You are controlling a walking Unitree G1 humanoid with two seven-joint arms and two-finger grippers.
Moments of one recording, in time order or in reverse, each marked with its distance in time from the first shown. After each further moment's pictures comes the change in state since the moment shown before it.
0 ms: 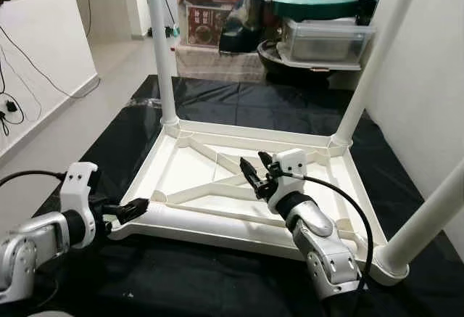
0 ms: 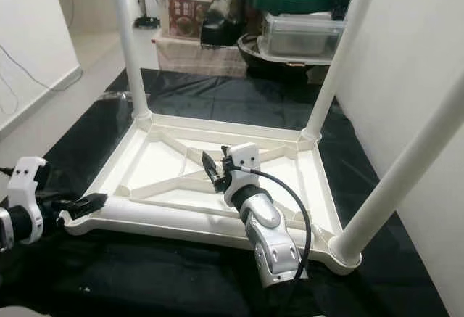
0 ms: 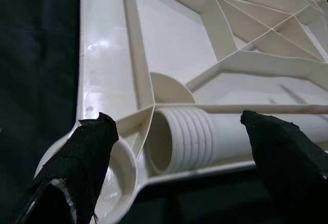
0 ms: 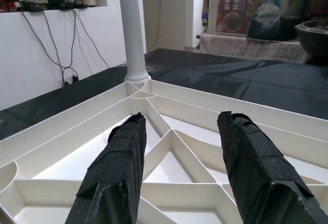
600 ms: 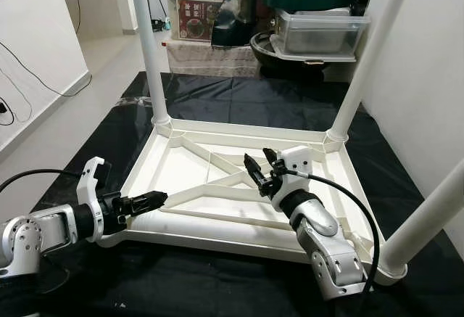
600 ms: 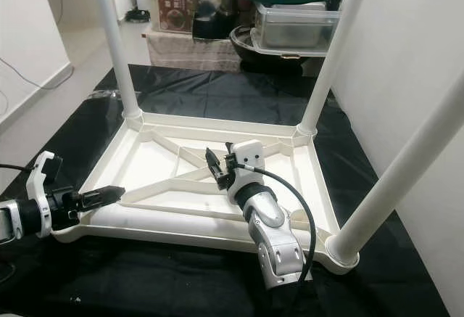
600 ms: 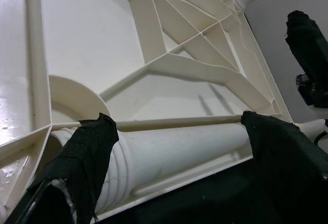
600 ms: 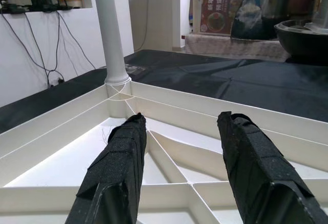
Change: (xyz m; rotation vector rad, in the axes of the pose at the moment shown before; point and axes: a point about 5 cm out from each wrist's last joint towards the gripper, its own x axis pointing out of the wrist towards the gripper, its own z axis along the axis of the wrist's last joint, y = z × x) left arm 0.016 -0.006 0.002 -0.239 0.051 -0.263; right arm -0.003 -0.003 0.007 -0.016 -0.013 -0.022
